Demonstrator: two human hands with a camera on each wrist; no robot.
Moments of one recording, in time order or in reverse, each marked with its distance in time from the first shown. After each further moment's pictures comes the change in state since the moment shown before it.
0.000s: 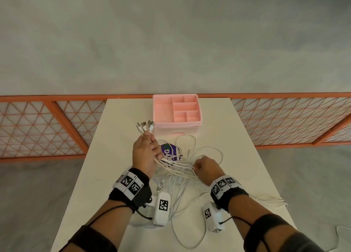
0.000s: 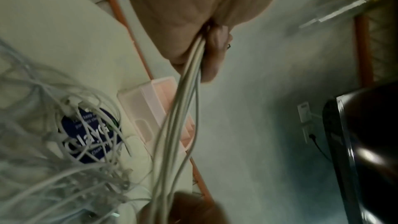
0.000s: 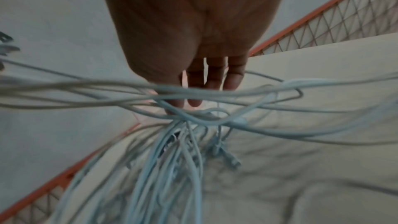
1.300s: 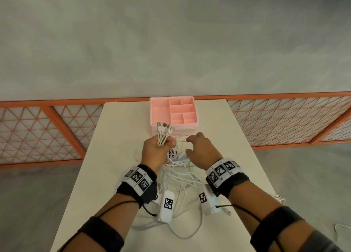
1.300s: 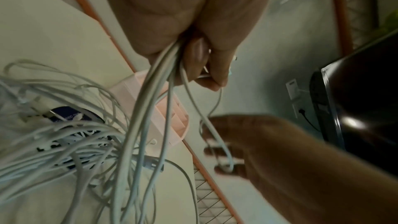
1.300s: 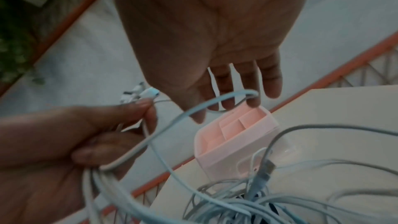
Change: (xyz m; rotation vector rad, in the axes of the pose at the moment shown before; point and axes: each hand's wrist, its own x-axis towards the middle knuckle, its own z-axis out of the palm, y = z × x) left_hand 0.001 -0.017 0.019 0.516 -0.093 0.110; right_hand -0.006 -0.064 -0.064 -0.081 0.077 -0.051
